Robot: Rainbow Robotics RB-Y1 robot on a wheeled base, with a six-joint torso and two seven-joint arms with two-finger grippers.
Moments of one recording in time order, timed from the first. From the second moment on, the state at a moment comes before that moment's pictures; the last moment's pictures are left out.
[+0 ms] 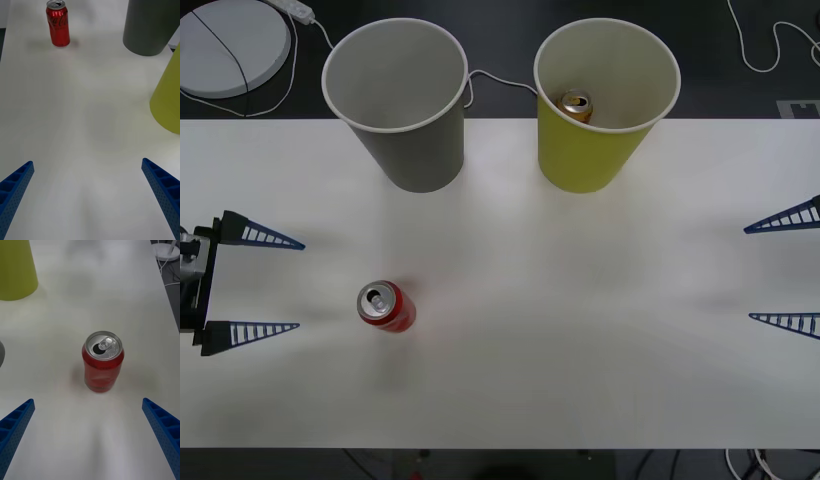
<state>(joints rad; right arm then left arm) -0.01 -0.87 -0.41 -1.68 1.41 -1.57 0.05 -0.11 0.99 0.05 -1.42 -1.22 -1.41 -0.28</state>
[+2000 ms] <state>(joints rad) -0.01 -0.87 -0.41 -1.68 1.41 -1.57 0.05 -0.26 0.80 -0.37 -0.85 -0.77 -1.35 -0.81</state>
